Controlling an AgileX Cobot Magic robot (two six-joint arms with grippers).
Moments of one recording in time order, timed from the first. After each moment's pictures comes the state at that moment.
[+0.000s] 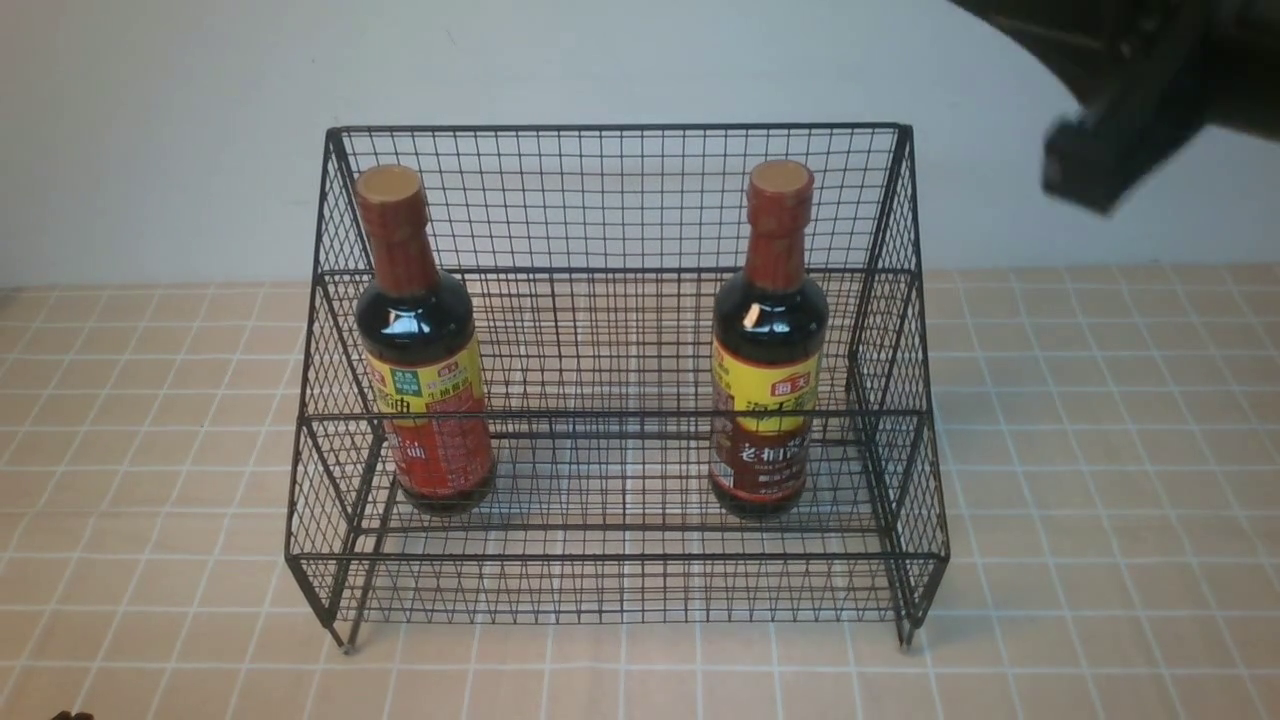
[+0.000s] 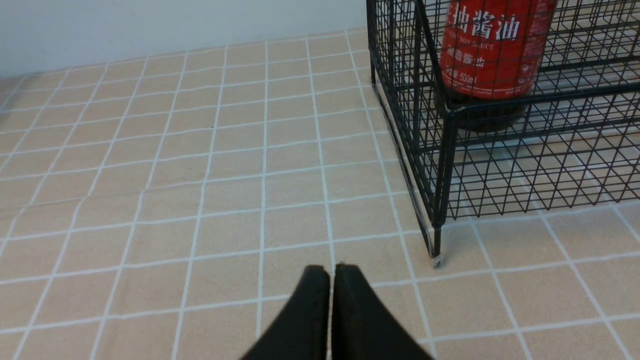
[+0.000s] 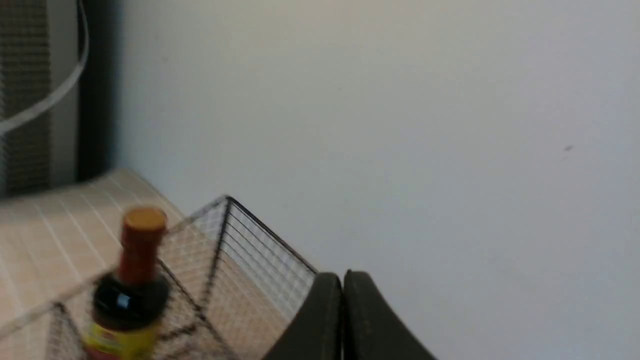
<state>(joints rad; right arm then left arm) 0.36 1.08 -1.05 -1.76 -0.25 1.34 -0.05 -0.01 0.03 -0.04 0.38 0.12</state>
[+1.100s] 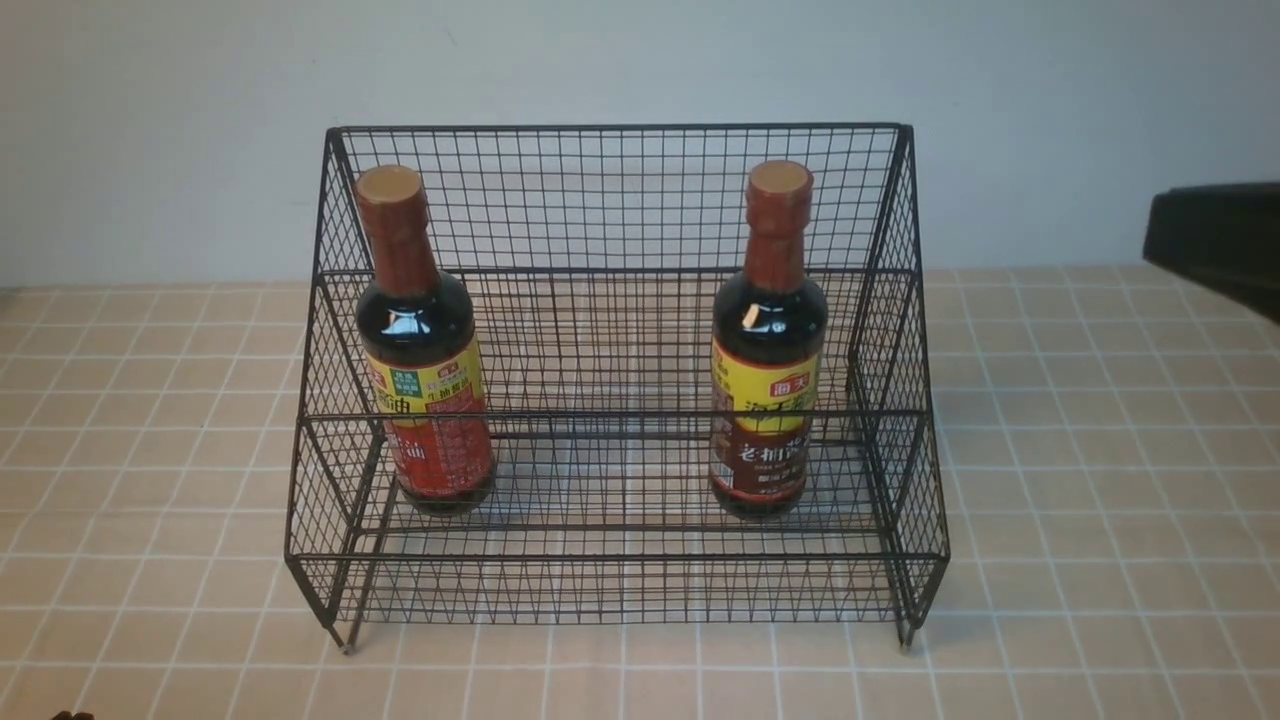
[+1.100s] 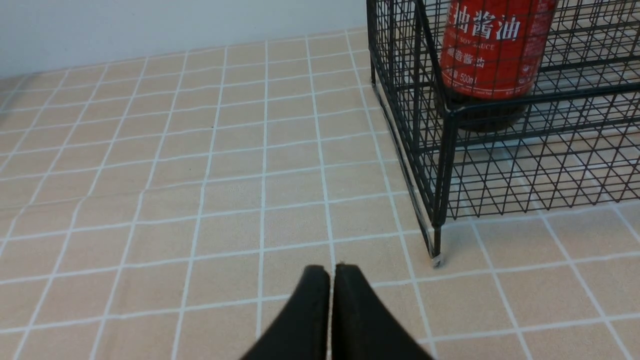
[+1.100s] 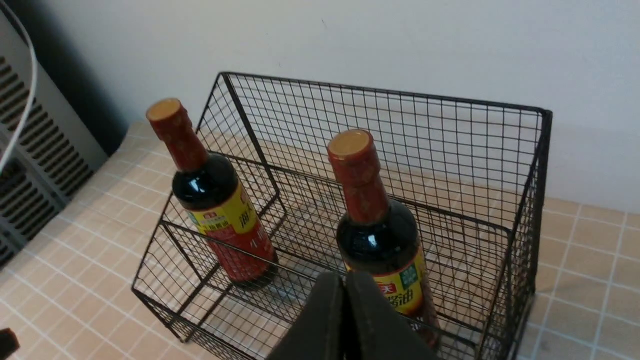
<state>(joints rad) 0.36 0.81 -0.96 0.51 0.70 -0.23 -0.05 -0.01 0.03 -0.04 0.38 0.12</state>
